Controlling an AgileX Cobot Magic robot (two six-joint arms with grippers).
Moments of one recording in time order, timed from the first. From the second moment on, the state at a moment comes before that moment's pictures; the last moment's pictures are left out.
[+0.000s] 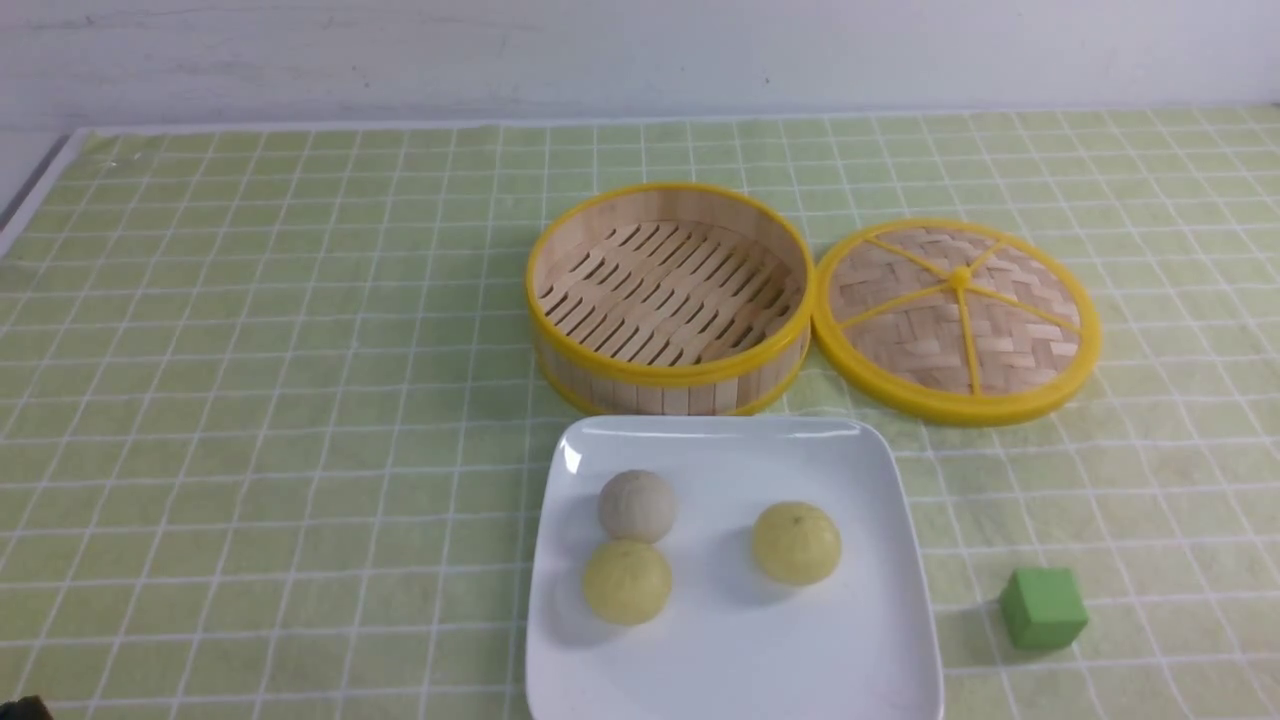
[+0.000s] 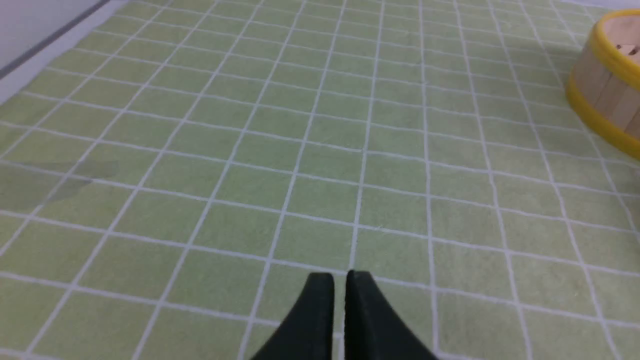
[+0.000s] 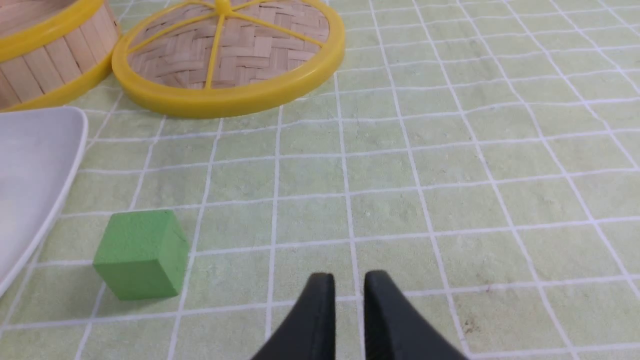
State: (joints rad) right arm -0.02 -0.01 0.02 0.06 0.41 0.05; left arm 0.04 -0.01 0.03 0.13 0.36 -0.23
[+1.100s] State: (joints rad) right arm -0.02 -0.01 0.02 0.06 0.41 0.05; left arm 0.02 -0.01 0.03 0.15 0.37 -0.23
